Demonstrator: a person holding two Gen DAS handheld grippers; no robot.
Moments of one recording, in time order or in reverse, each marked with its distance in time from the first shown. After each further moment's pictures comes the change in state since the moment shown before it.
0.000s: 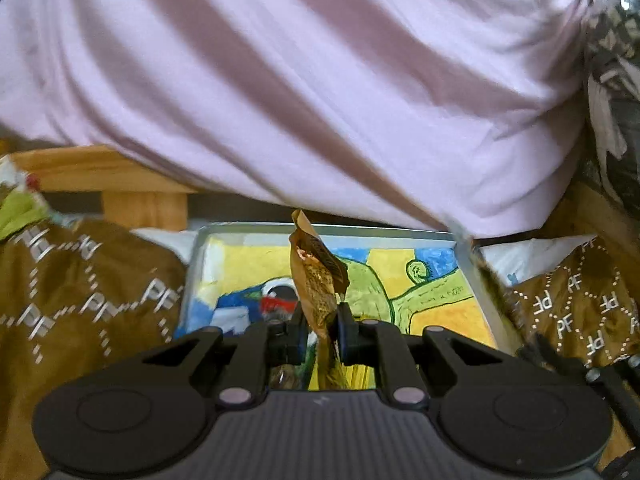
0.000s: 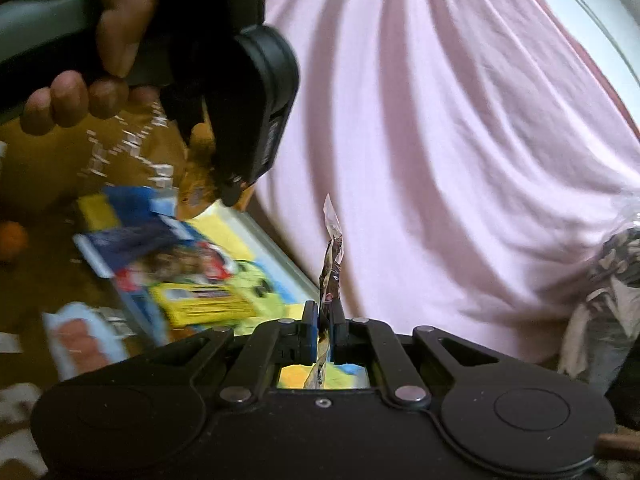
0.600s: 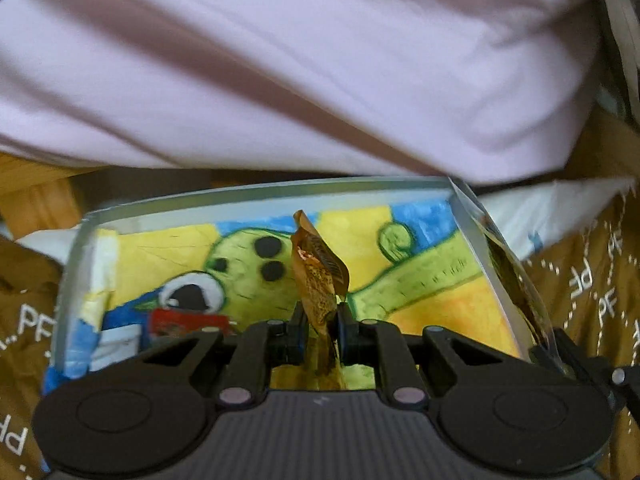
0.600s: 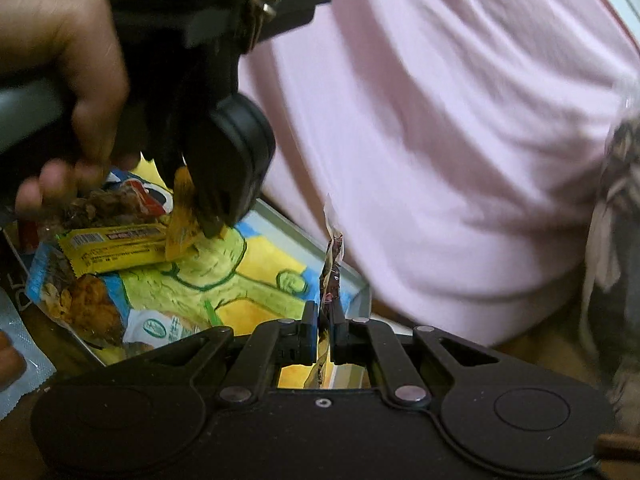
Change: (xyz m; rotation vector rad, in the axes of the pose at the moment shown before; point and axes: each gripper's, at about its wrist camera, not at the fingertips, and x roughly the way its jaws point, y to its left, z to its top) left arm 0.120 -0.066 -0.006 0.100 0.166 0.005; right arm 0.078 -0.028 -0.051 0.197 0.201 0.020
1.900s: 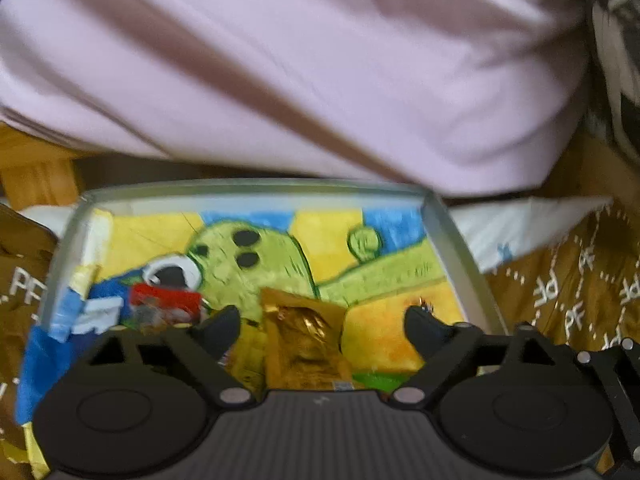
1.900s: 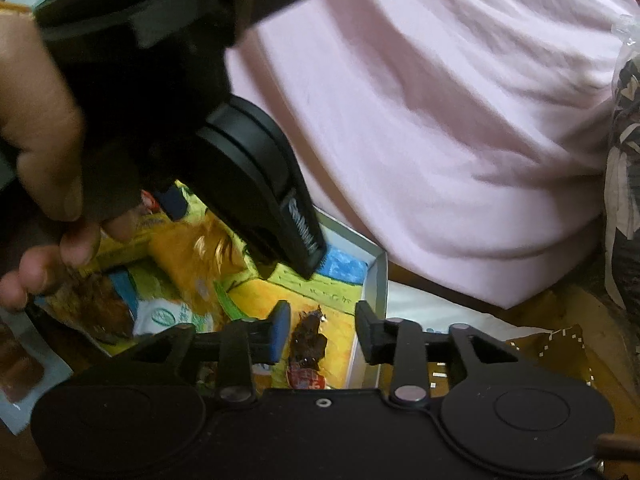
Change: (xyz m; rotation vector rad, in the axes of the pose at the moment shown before) left arm -0.030 -0.007 -0.011 -0.086 -0.066 -0.029; right arm 0.002 -0.010 0.003 0.103 0.053 0.064
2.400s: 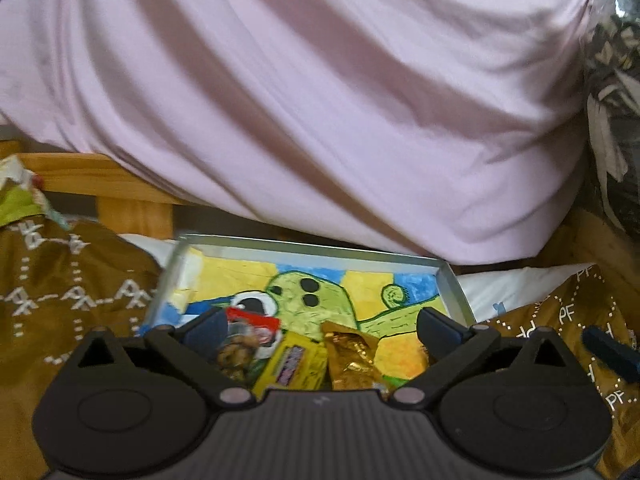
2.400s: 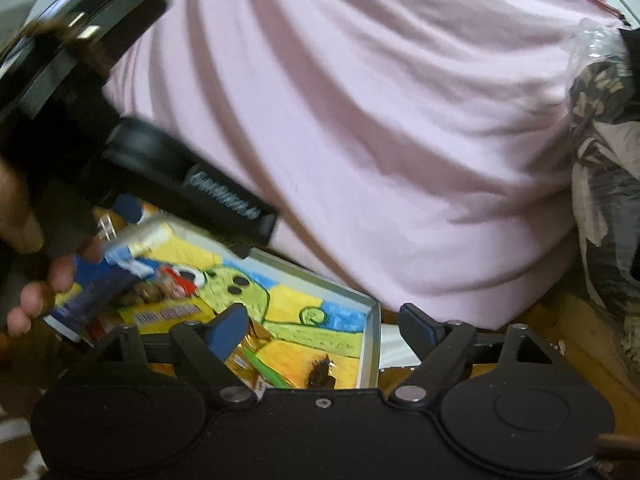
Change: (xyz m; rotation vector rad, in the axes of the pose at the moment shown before) left arm -0.104 0.024 -0.012 -0.088 -0.191 0.072; right arm -0.081 -0.024 0.024 0.155 -0.152 0.045
